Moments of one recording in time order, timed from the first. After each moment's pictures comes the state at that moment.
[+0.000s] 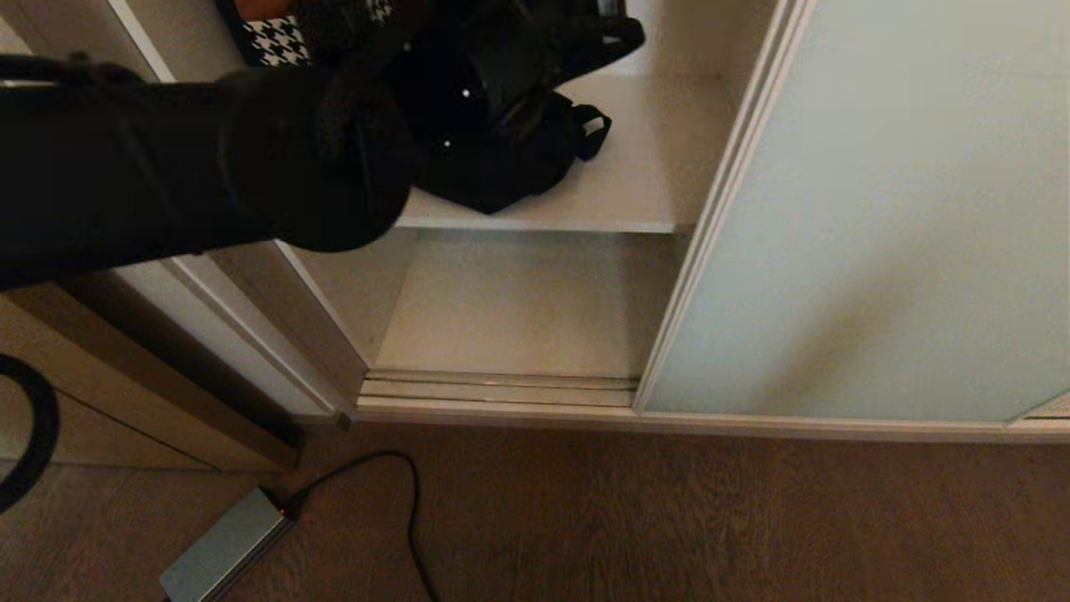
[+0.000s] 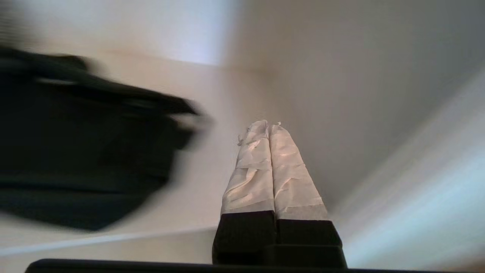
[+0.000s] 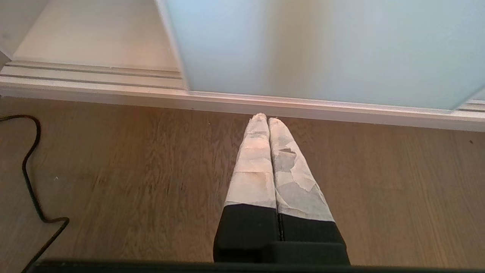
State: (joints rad) left arm -0.76 1.92 -1.93 -0.42 0.39 0.00; right arm 0.01 0.00 0.00 0.00 -0.01 0.02
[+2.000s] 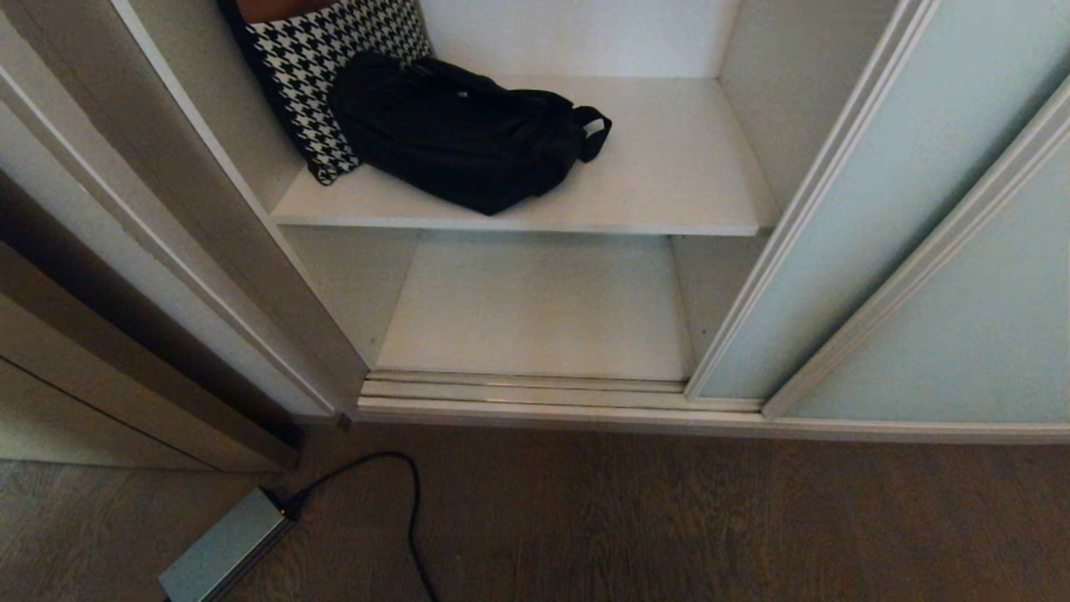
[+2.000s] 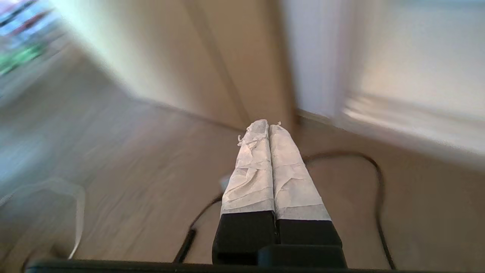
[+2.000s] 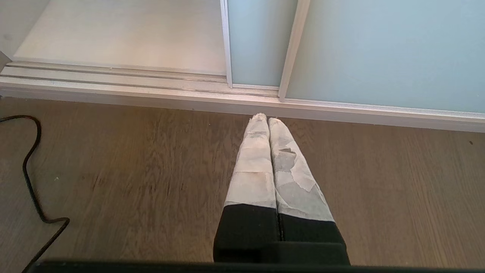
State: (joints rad) left arm -0.01 0.14 -0.04 -0.17 0.47 0.12; right arm 0.01 0.00 0.00 0.00 -0.01 0.02
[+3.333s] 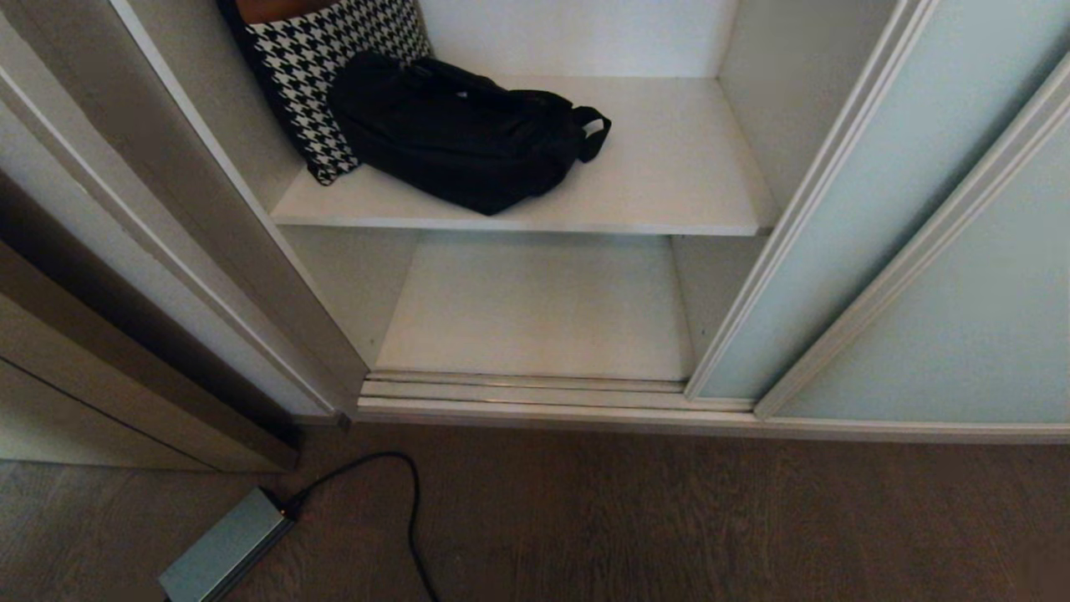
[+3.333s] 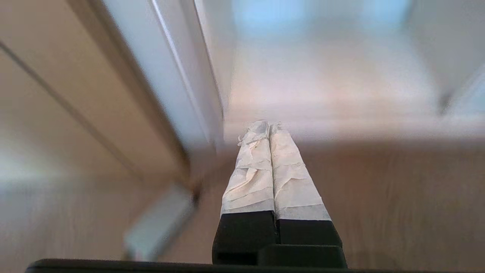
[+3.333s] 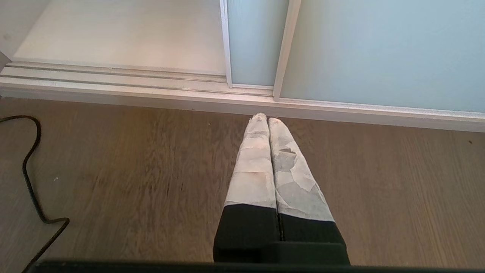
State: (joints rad) left arm 0.00 0.00 -0.22 0.01 -0.03 0.10; right arm 0.01 0.00 0.00 0.00 -0.01 0.02
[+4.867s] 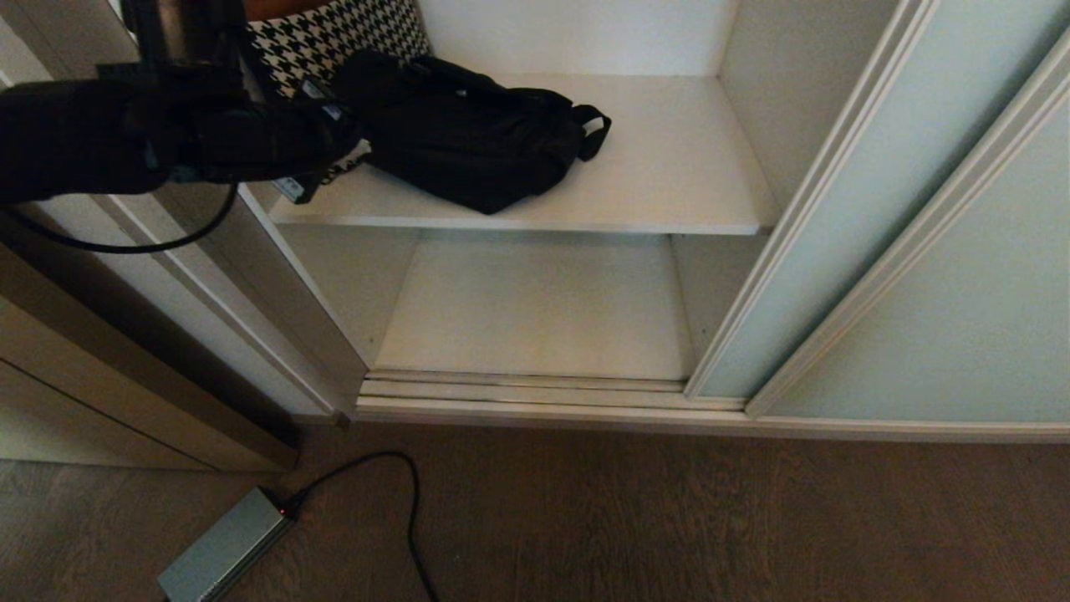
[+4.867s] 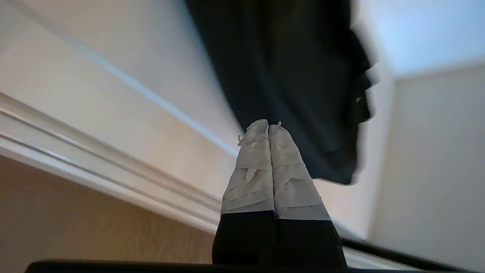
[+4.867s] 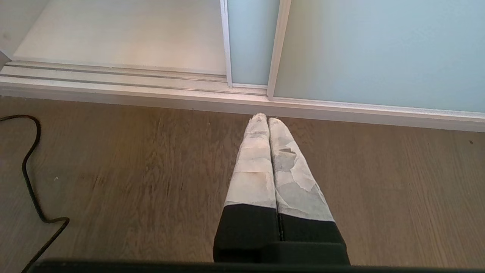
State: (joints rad) left arm -0.13 1.94 -1.92 0.07 -0.10 -0.85; right arm 0.01 0.00 0.00 0.00 -0.01 0.02
